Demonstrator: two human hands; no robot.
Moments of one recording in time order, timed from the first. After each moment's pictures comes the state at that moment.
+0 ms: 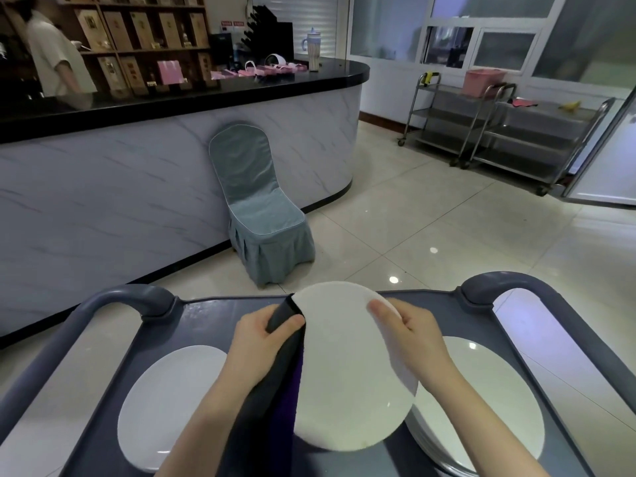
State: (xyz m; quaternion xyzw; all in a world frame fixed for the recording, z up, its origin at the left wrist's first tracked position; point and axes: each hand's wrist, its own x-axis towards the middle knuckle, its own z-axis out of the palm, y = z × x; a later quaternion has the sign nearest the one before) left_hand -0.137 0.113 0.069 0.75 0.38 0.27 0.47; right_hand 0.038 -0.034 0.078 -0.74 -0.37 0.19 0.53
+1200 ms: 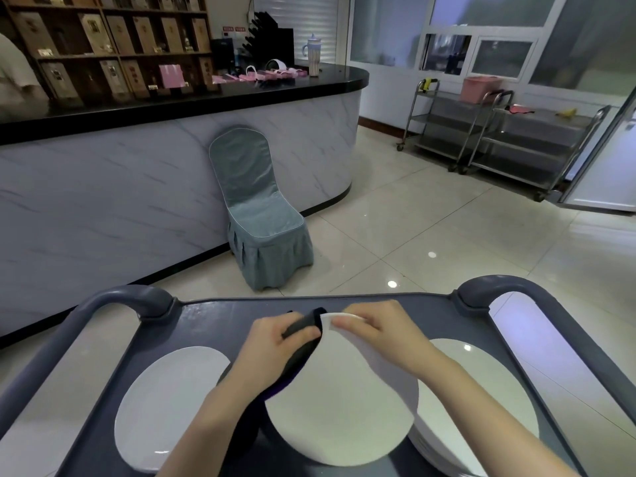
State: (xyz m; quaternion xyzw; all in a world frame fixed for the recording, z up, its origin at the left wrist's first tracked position) left_hand -0.132 0.105 0.067 0.81 0.30 0.21 0.46; right_hand 0.038 -0.018 0.094 -0.70 -0.57 0.21 0.37
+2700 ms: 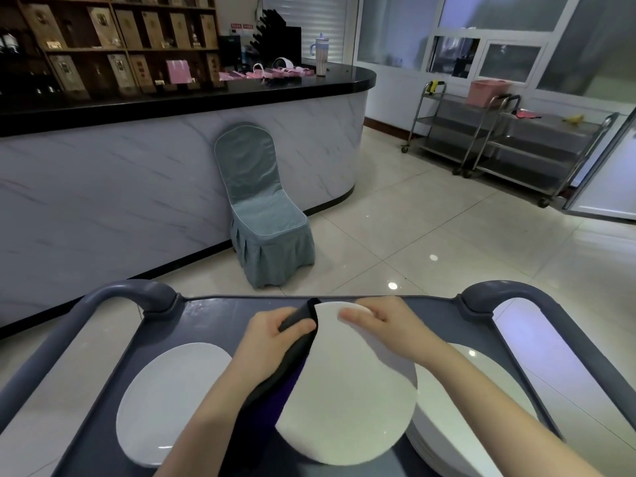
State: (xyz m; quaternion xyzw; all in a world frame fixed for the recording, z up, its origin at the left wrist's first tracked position) left_hand -0.133 0.113 0.065 0.76 0.35 0.21 0.50; right_hand 0.053 -0.006 0.092 -0.73 -0.54 0.24 0.34
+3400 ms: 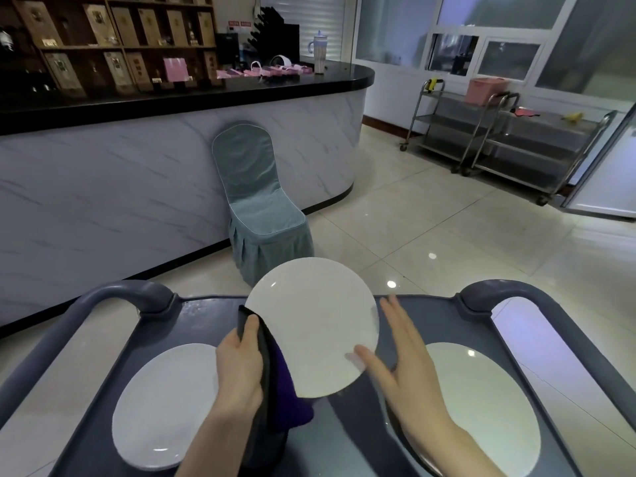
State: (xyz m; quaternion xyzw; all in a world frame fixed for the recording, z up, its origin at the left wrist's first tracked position) left_hand -0.135 0.102 0.050 0.41 0.55 0.37 0.63; right_hand 0.016 -0.055 0.045 -0.76 -0.46 0.09 0.45
